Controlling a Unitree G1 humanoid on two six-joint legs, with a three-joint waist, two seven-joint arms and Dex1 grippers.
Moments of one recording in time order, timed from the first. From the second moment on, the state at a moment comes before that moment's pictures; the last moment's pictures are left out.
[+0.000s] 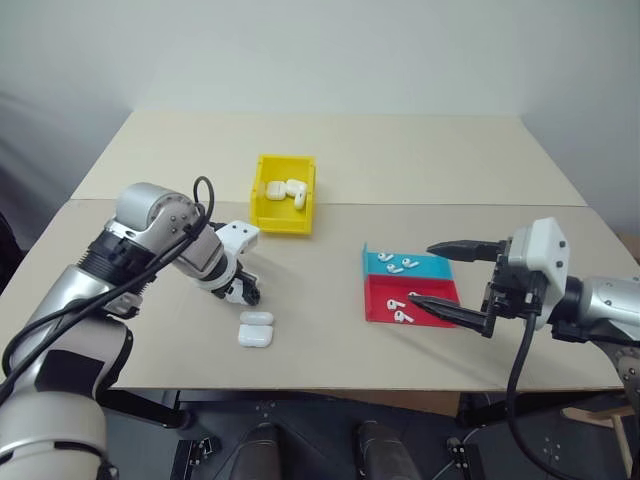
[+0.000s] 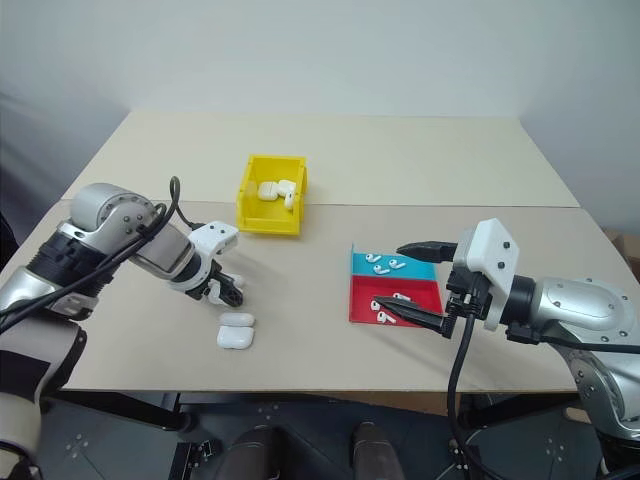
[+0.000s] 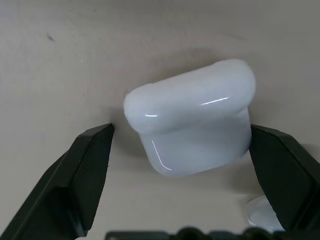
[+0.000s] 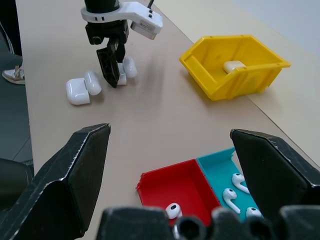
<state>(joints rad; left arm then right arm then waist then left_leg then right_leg) -1.12 0.77 -0.56 0.32 -1.18 1.61 0.14 -0.15 -0.90 -0.26 -0.58 0.69 0.55 0.91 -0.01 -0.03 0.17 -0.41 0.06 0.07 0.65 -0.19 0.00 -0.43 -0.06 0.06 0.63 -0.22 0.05</state>
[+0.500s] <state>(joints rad) -1.16 0.79 -0.60 0.44 -1.49 1.61 0.39 -0.14 -0.89 -0.26 -0.58 0.69 0.55 0.91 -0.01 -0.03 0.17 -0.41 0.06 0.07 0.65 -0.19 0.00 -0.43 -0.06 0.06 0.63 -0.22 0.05</state>
